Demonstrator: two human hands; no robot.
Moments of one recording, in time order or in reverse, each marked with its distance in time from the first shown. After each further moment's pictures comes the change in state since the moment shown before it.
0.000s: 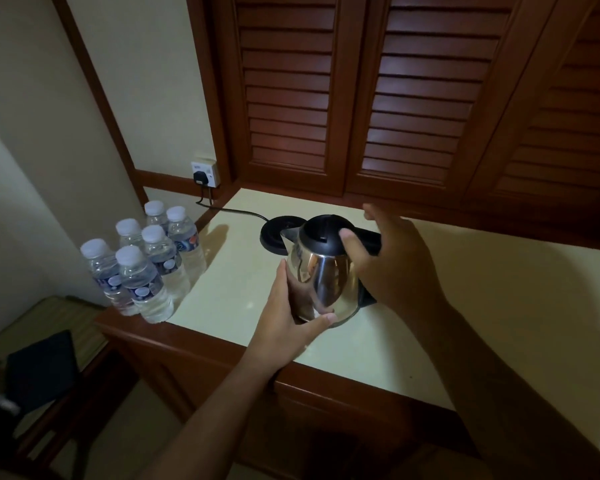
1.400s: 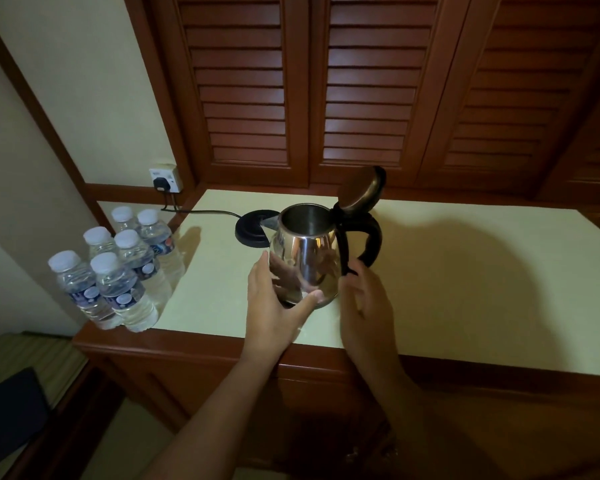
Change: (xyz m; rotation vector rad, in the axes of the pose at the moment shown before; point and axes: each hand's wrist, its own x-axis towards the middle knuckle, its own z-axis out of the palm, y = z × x) left_hand -0.008 -0.013 0.004 0.101 0.155 0.110; right_hand -0.115 0.007 0.063 0.451 0.200 0.315
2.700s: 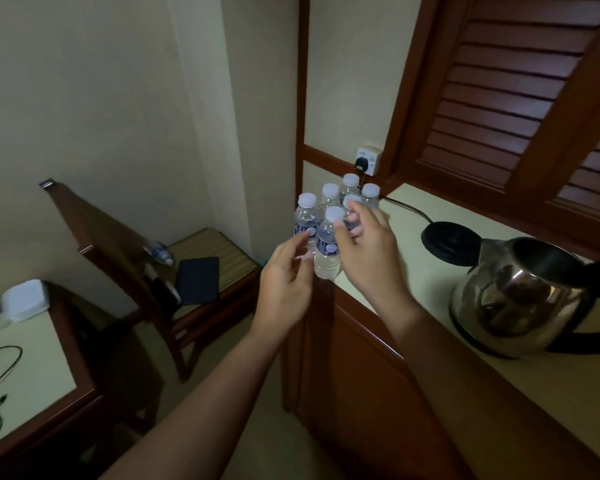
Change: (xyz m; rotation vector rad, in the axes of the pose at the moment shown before) left_hand -0.064 -0.044 -0.200 0.040 0.593 -0.100; right_hand -0.008 -0.135 0.210 0.007 -0.517 -0.487
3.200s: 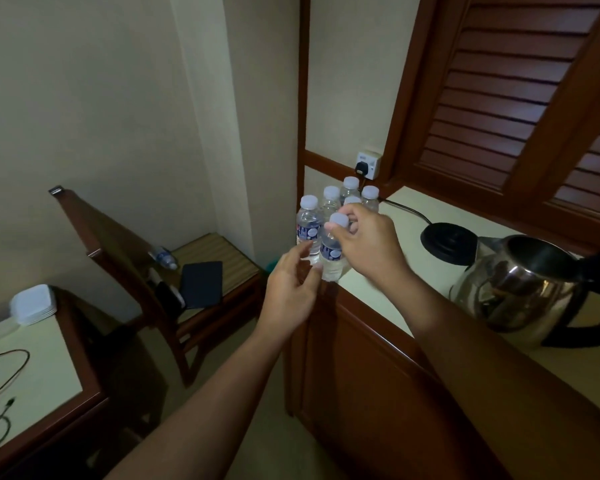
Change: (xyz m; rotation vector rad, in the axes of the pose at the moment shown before) left_hand -0.006 -0.007 -0.003 0.090 -0.088 -0.089; right_hand 0.020 -0.003 -0.005 -0.107 -0.163 0.049
